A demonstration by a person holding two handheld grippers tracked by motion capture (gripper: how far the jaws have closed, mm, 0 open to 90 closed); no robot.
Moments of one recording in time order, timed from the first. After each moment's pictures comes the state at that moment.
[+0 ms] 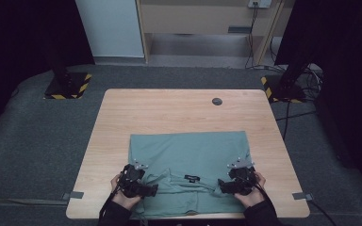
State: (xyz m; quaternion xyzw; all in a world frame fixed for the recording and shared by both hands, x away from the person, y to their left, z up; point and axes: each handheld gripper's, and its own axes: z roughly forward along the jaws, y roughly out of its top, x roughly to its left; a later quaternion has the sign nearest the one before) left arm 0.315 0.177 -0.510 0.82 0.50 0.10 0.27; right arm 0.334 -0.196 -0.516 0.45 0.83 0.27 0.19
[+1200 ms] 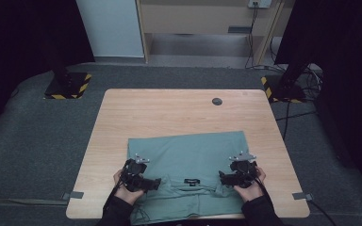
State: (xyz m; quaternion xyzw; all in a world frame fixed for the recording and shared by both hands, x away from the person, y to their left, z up) left arm 0.340 0.161 -0.503 0.80 0.52 0.12 0.28; right arm 0.357 -0.197 -0.515 0.48 0.81 0.27 0.20
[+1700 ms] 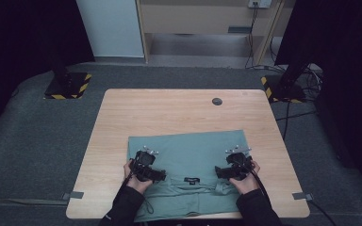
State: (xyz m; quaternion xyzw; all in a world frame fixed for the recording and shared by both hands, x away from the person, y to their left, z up) left arm 0.377 0.144 -0.516 0.82 0.51 0.14 0.23; right arm 0.388 -0.191 -0.526 0.49 0.81 0.27 0.17
